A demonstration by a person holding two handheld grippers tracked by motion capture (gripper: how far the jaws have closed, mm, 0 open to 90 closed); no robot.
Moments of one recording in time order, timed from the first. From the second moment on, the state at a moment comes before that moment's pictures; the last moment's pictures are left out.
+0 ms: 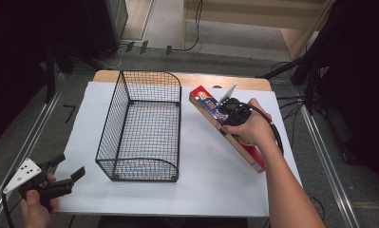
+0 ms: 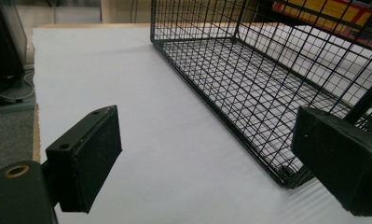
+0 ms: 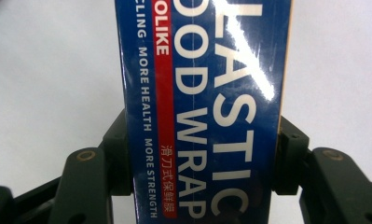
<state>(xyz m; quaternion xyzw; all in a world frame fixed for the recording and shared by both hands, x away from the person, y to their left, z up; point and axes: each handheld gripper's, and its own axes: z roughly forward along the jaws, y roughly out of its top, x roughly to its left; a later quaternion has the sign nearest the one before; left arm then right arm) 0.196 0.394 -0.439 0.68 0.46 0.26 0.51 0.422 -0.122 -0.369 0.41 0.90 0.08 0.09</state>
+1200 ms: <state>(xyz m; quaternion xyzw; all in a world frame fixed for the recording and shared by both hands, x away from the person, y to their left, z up) 0.195 0.394 -0.438 0.68 0.46 0.26 0.51 0.417 -0.086 -0.338 0.38 0.91 0.10 0.10</state>
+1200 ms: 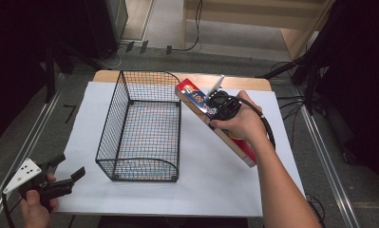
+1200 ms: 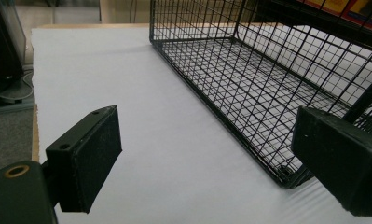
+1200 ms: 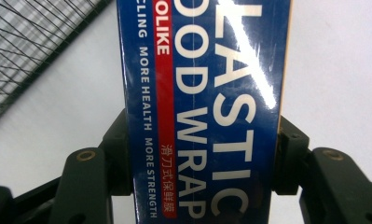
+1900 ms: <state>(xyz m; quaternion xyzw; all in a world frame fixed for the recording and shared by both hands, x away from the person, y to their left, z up) 0.195 0.396 -0.438 0.68 0.46 0.26 0.51 0.409 -0.025 -0.333 0.32 0.94 0.12 0.09</state>
